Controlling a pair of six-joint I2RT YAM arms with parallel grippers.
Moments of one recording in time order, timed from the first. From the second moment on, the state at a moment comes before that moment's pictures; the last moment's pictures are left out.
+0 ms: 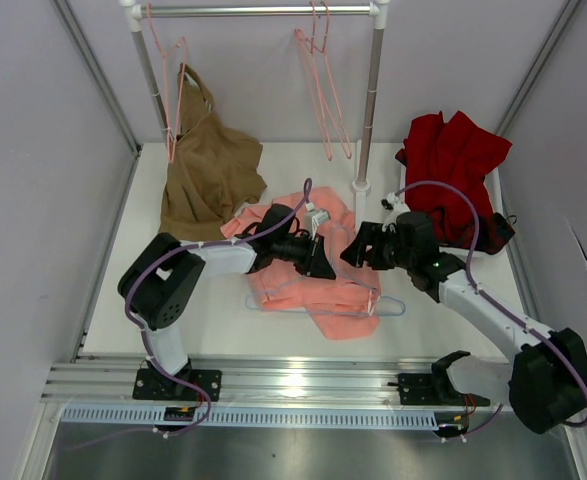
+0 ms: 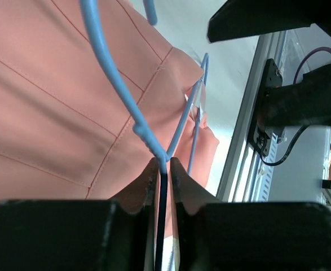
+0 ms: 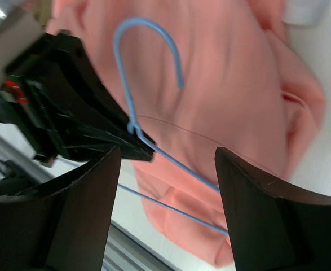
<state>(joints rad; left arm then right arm) -0.66 1.81 0.97 0.21 0.77 -0.38 0.46 1.14 0.73 -0.18 -0.23 0.51</state>
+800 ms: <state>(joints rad) -0.67 1.81 0.97 0.16 0.72 -0.38 0.45 1.42 0.67 0.31 -0.43 0.62</state>
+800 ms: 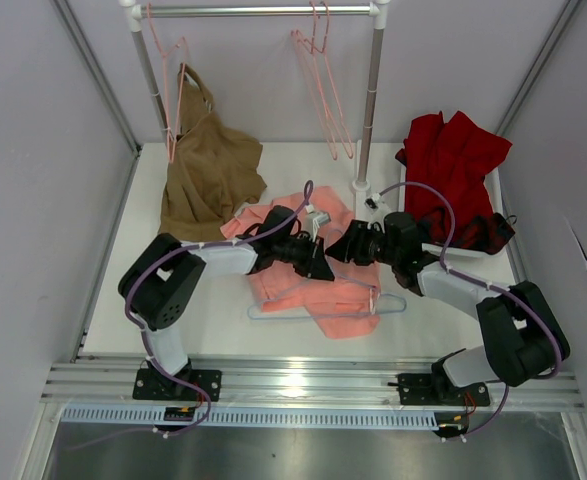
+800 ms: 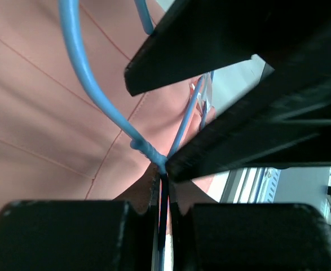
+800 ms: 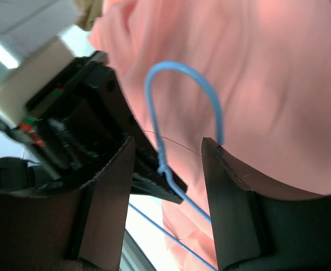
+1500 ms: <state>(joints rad) -0.68 1.80 1.00 0.12 0.71 -0.35 0.56 1.42 0.70 0.26 -0.21 0.61</state>
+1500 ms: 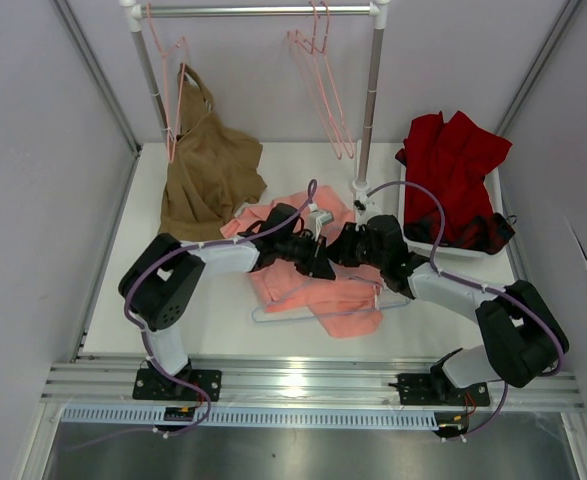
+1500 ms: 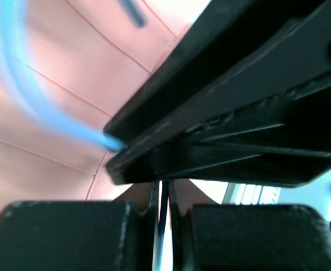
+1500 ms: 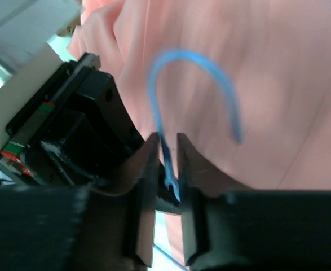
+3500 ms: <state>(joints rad) -0.73 1.56 0.96 -0.21 0.37 -0.12 0.44 1.40 0.63 0.28 -0.38 0.50</state>
